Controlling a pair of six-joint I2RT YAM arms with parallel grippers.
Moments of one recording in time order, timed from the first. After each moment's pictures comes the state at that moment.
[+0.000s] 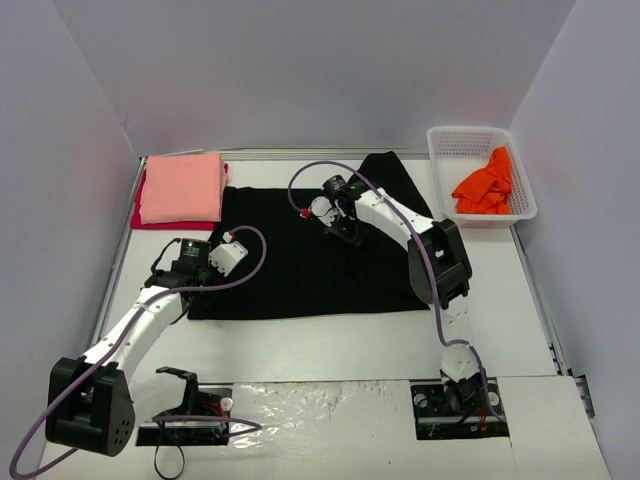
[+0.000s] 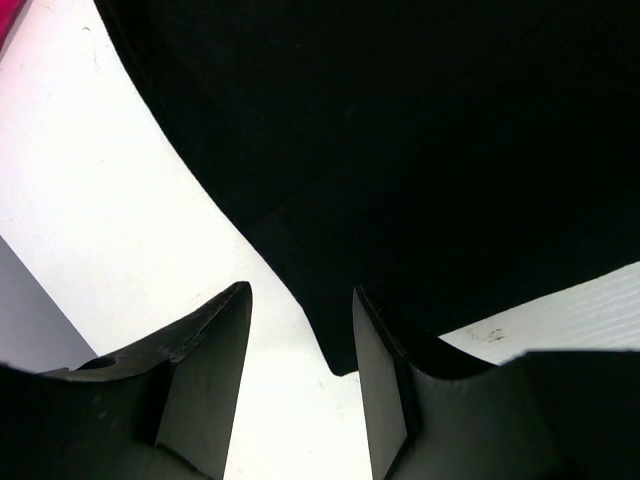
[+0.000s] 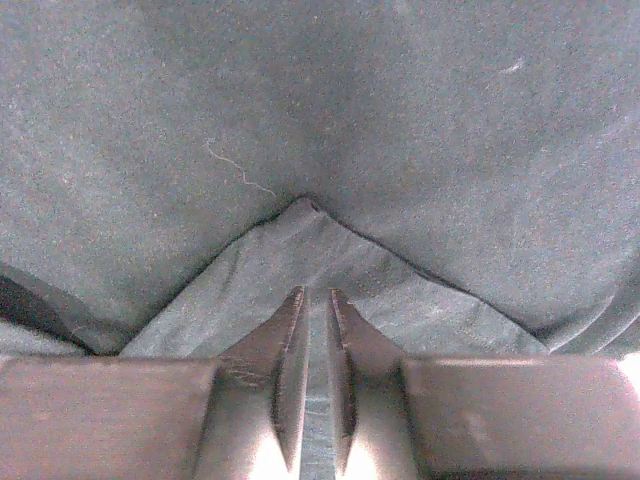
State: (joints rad) left arm -0.20 1.11 0.67 -0.51 -0.06 0.55; right arm 0.56 2.19 1.79 -0.93 0.09 -0.56
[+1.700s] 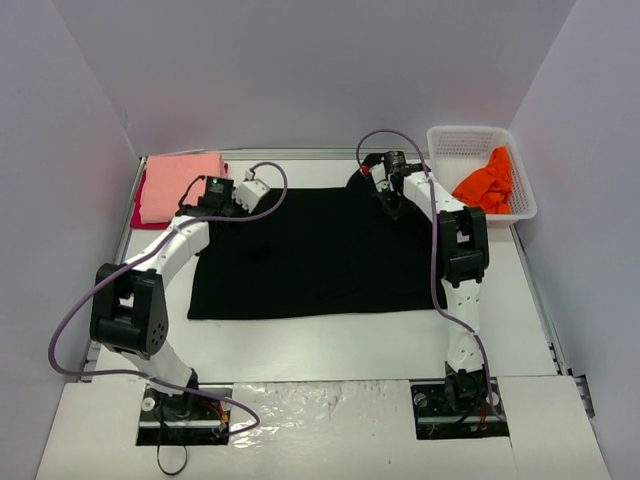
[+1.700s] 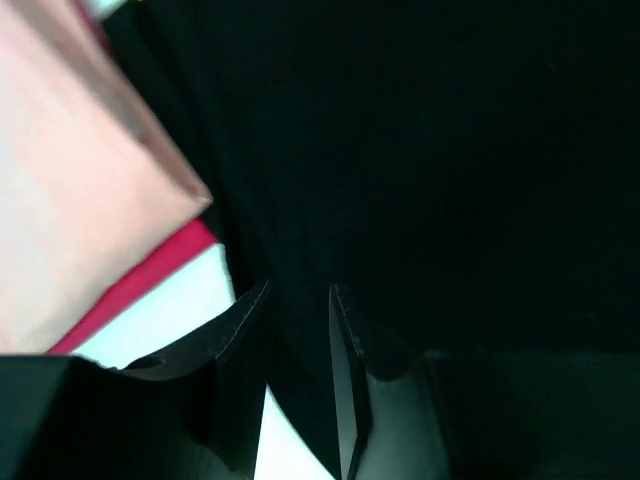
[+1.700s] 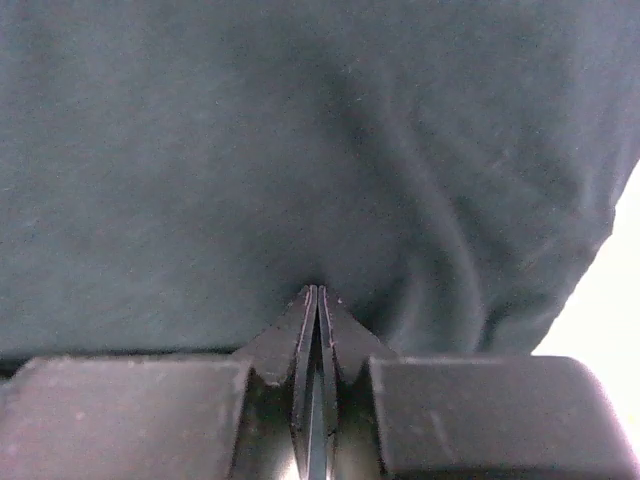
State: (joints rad) left arm -0.23 1.63 1.21 -0.39 0.03 0.48; right arm 0.22 2.34 1.92 -0.77 0.08 -0.38
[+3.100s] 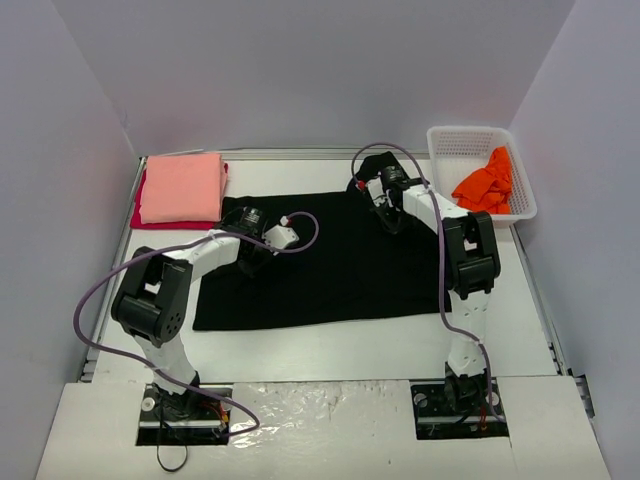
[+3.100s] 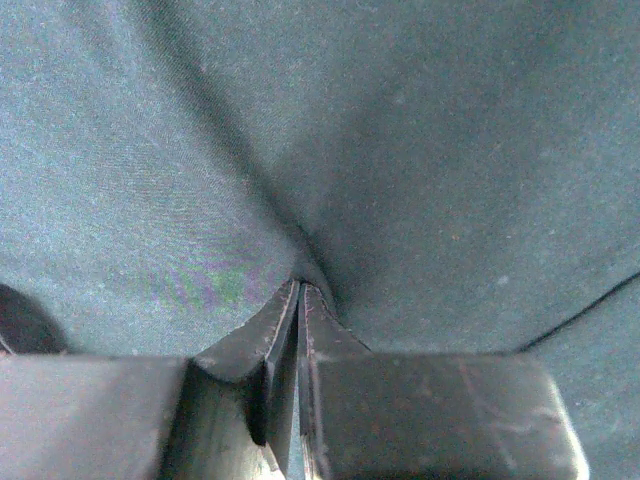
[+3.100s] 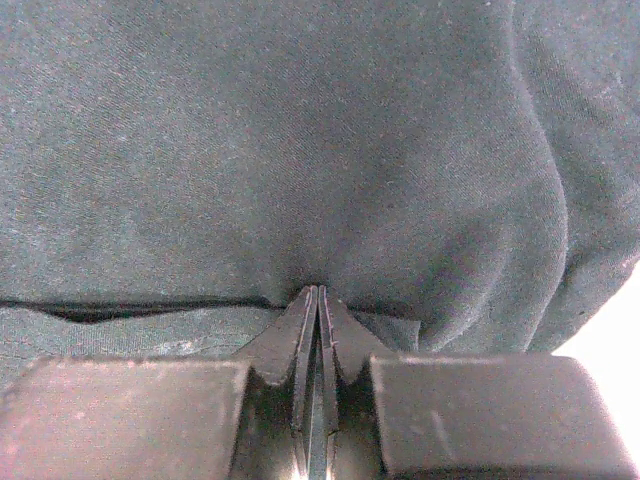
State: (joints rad) left arm -0.40 1.77 1.09 -0.48 0.06 0.56; right arm 0.26 2.17 1.62 -0.65 0.10 -0.40
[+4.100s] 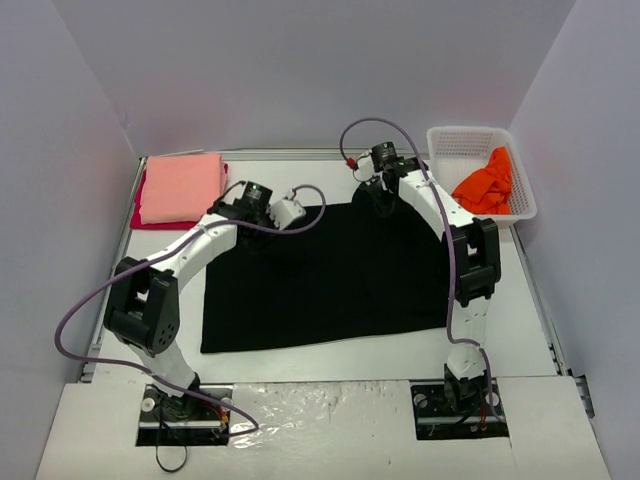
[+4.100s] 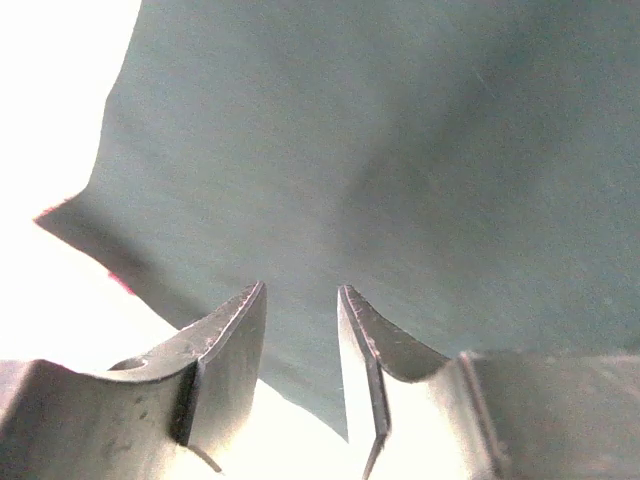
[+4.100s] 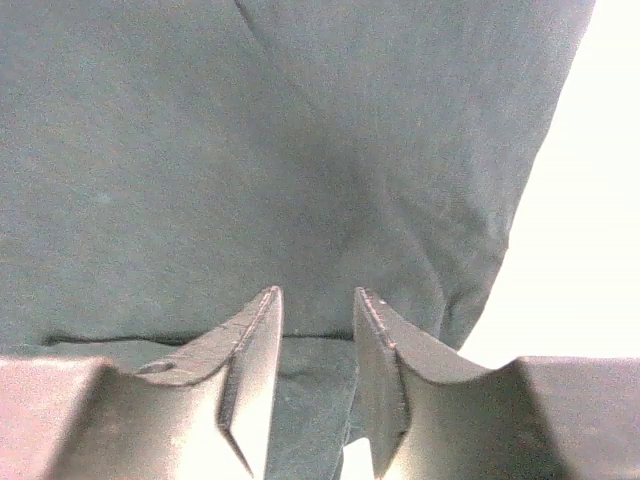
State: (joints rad) left arm -0.44 1.69 1.27 -0.62 0.02 0.57; right arm 0.32 2.10 1.79 -0.79 0.12 -0.39
